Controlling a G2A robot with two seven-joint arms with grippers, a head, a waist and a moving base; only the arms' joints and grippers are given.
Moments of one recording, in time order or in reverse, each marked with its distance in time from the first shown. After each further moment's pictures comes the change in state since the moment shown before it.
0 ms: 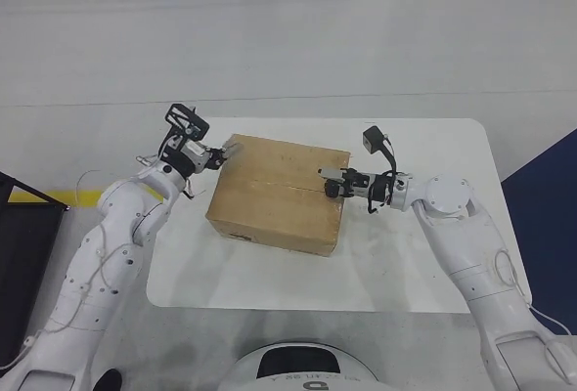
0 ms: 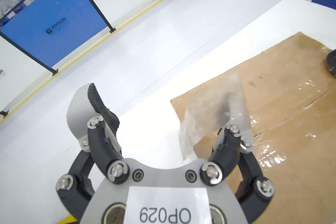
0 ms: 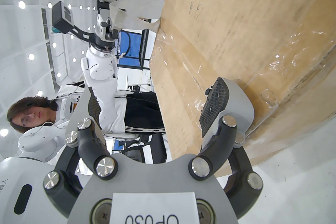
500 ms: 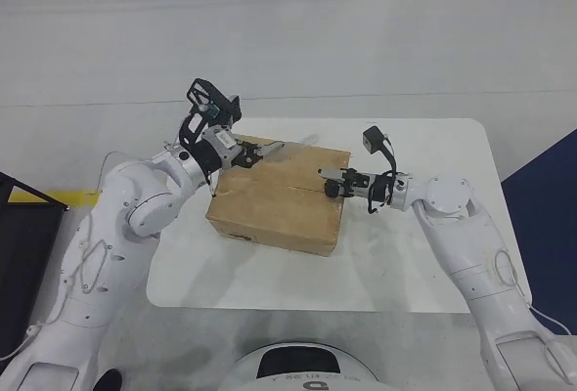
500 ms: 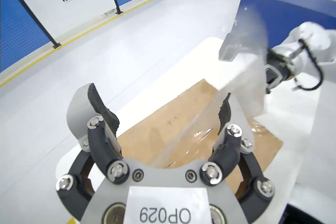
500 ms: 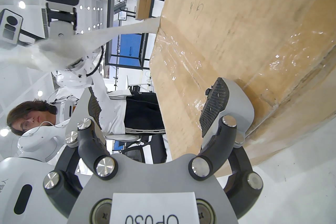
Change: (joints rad) left arm -0.087 -0.027 0.034 -0.158 -0.469 -0.072 -0.230; right arm 0.000 0.000 0.000 0.000 0.000 0.000 0.000
